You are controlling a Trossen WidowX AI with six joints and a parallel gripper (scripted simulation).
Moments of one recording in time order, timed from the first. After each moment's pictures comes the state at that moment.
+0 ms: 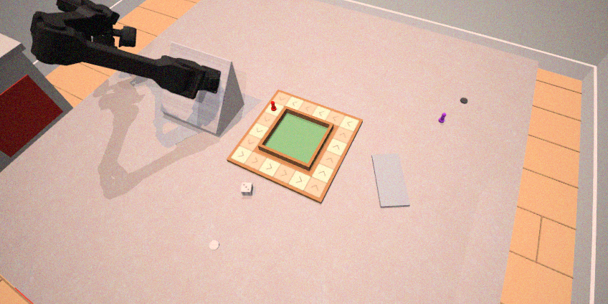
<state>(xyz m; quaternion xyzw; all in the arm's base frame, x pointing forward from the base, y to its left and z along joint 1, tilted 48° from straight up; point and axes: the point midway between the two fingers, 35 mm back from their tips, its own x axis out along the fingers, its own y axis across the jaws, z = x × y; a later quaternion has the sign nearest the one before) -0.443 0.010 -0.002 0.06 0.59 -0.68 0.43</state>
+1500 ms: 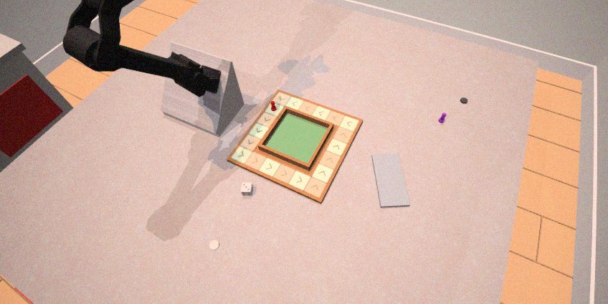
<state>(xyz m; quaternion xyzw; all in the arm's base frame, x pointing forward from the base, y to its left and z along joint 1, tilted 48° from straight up) 0.065 0.378 0.039 0.66 0.04 -0.67 -0.33</state>
